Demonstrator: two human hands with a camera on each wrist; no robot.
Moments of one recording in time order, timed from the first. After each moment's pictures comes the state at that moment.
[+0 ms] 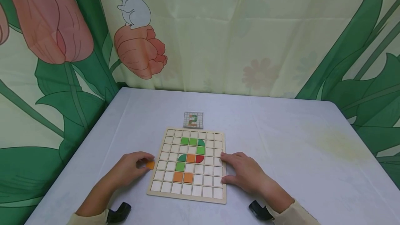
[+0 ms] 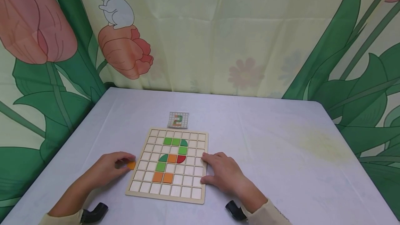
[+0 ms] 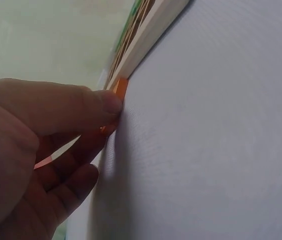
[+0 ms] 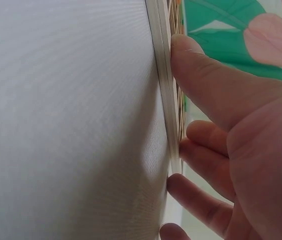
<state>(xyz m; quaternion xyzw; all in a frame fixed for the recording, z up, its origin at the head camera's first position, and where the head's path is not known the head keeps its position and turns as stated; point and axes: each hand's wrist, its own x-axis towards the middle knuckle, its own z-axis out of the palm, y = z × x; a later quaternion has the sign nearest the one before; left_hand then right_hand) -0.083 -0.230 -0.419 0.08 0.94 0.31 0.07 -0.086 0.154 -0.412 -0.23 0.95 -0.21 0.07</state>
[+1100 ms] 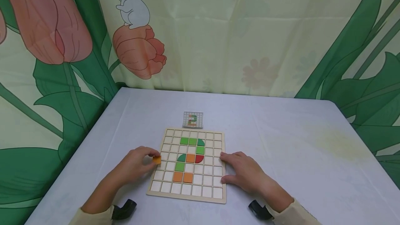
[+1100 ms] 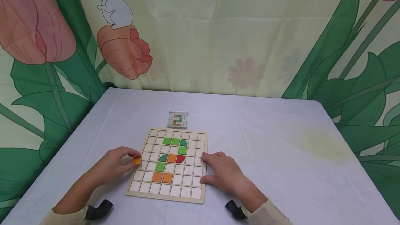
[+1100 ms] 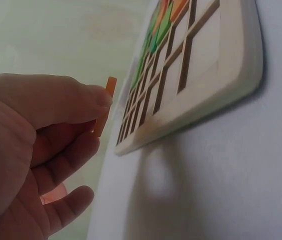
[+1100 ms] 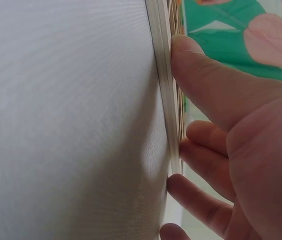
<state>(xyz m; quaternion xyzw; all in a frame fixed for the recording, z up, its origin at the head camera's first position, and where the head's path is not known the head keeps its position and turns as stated) -0.088 -0.208 -0.399 0.11 0.95 0.30 0.06 -0.088 0.154 -0.413 -0.24 0.94 -0.21 0.08</state>
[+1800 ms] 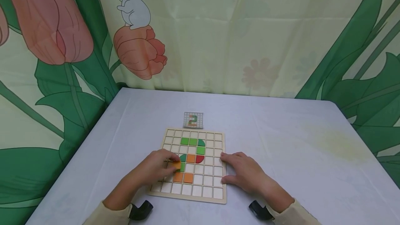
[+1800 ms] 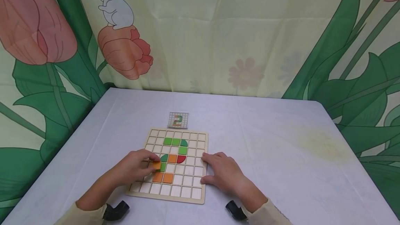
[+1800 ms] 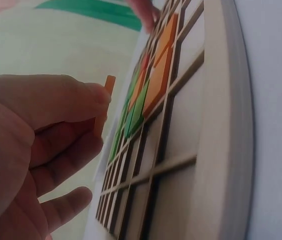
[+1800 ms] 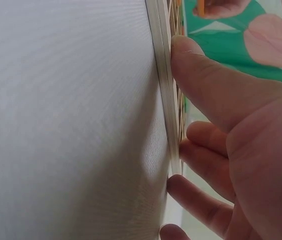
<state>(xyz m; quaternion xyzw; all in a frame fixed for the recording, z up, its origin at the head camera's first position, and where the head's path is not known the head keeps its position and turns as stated) -0.092 -0.162 -0.403 0.19 0.92 0.32 0.08 -0.088 0.154 -0.413 -0.24 0.94 -0.21 0.08</state>
